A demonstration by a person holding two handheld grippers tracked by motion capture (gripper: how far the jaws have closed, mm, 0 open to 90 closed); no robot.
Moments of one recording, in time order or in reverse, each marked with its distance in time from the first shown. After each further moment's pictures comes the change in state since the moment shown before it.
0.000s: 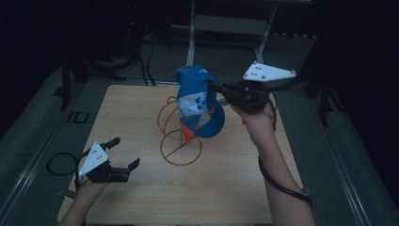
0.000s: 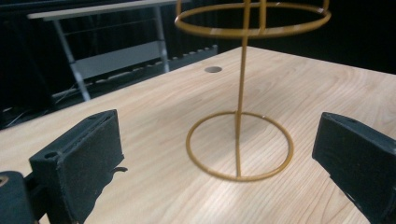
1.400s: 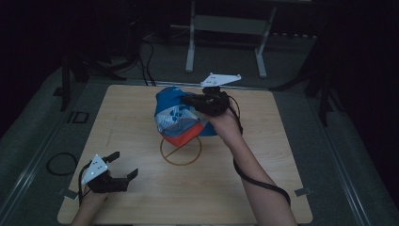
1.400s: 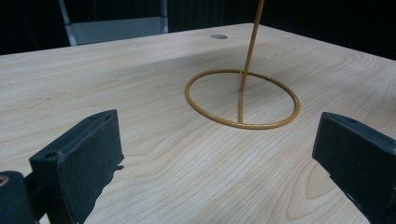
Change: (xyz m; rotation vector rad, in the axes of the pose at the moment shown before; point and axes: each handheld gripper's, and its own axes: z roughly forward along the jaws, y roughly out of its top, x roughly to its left) left arm 0.005 -0.055 0.004 0.053 -0.014 -0.111; right arm 0.000 -0.049 0.092 0.200 0.045 0.083
